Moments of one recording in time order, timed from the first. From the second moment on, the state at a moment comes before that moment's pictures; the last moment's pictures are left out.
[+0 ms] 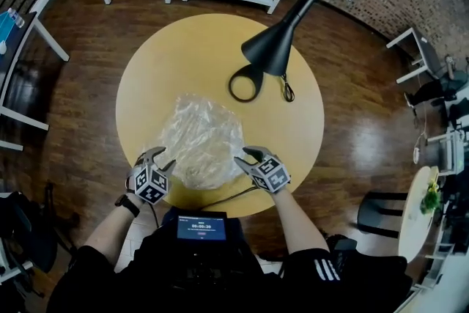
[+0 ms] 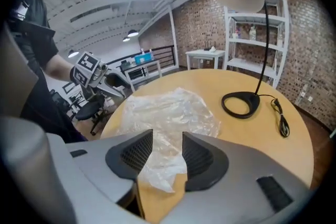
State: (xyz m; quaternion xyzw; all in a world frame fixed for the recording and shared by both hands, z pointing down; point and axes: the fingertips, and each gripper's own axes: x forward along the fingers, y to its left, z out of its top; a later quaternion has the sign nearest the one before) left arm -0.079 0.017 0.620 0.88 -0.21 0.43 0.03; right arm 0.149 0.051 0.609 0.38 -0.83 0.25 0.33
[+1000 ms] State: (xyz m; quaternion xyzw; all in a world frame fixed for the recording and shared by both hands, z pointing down) left arm -0.106 0.211 0.569 0.89 -0.25 0.37 0.08; right arm 0.112 0.232 0.503 0.48 -0.83 0.29 0.05
